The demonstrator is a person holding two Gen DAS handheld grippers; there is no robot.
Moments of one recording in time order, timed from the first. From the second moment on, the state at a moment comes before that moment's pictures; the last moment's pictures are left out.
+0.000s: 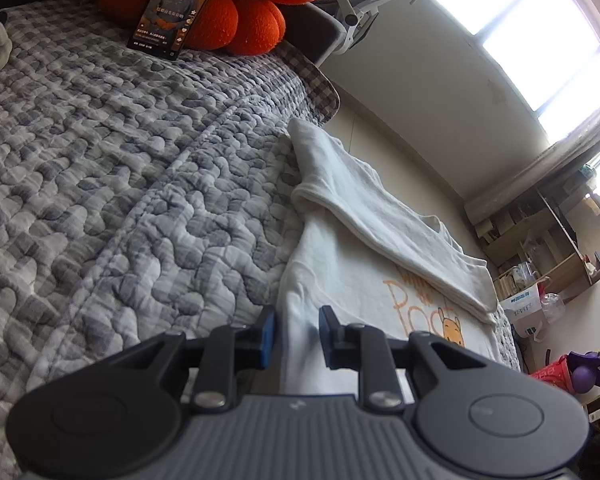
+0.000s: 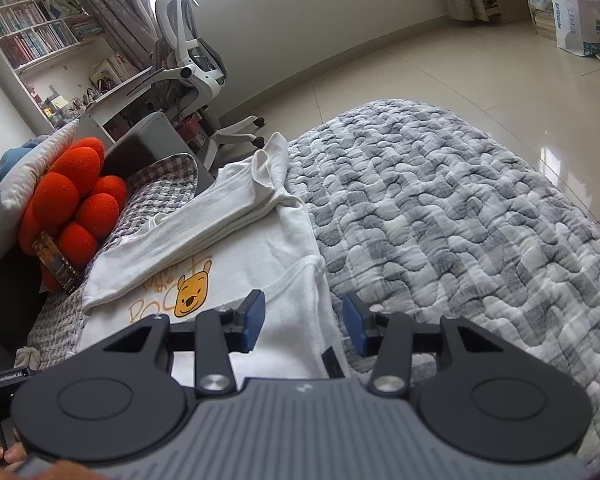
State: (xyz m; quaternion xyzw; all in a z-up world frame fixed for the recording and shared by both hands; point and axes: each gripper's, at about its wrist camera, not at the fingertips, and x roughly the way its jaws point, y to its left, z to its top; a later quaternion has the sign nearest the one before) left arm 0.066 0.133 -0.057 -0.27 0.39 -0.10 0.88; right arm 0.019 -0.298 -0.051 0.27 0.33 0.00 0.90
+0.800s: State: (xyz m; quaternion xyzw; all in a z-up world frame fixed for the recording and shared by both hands) left arm 0.062 0.122 -0.055 -0.23 0.38 -0.09 0.89; right arm 0.014 -0.303 -0.055 0.29 0.34 0.00 0.90
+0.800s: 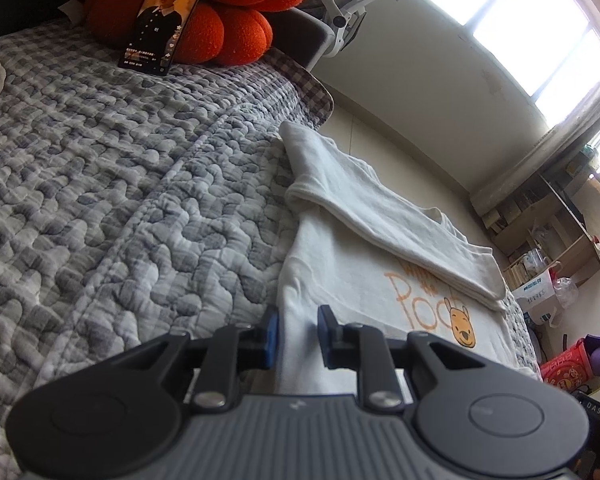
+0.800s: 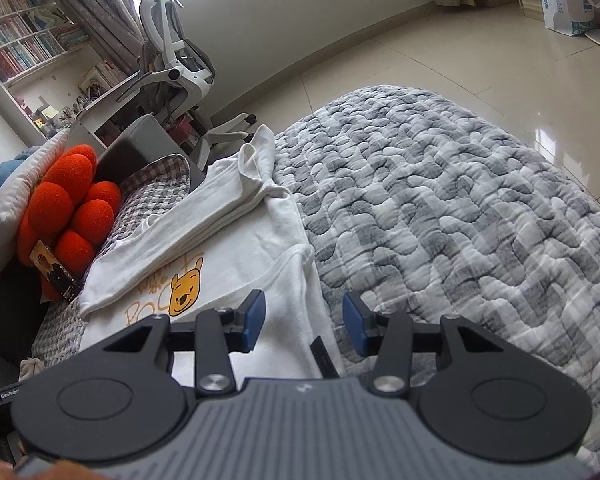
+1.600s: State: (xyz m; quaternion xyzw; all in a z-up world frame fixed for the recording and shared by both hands) left arm 0.060 0.128 -0.051 -0.25 0.38 -0.10 0.88; right arm 0.019 -0.306 -0.054 0.30 0.32 0.00 0.90
